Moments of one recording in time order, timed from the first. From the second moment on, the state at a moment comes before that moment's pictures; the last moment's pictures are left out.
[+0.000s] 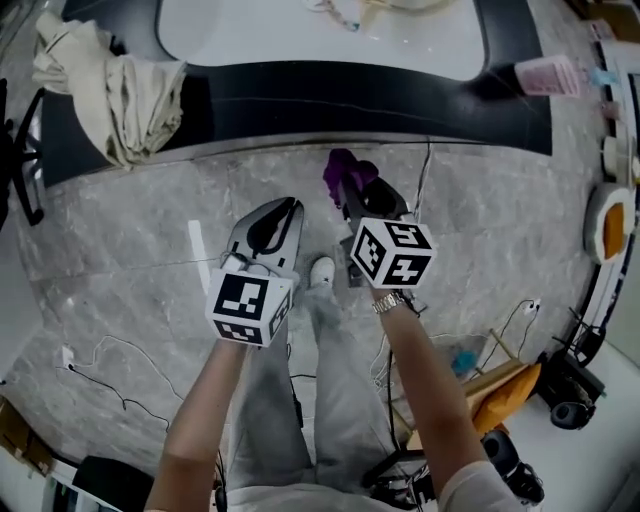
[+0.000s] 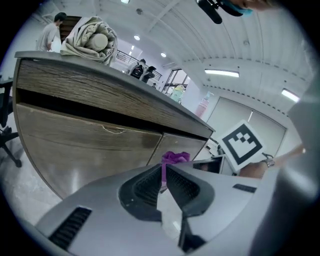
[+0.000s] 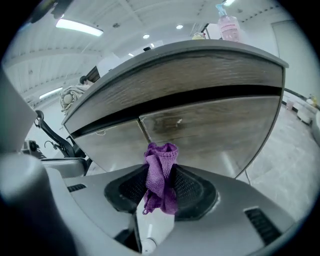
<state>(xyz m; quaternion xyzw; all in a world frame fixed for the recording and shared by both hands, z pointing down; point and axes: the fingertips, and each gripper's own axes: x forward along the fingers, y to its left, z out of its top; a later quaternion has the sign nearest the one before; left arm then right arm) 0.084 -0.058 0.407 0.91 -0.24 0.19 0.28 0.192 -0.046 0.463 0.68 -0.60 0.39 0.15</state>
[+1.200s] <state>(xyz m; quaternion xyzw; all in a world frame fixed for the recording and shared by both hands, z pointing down) 0.209 -0.014 0.444 0.89 -0.30 0.20 0.30 0.271 -0.076 0.436 0.62 -0.71 0.30 0.17</state>
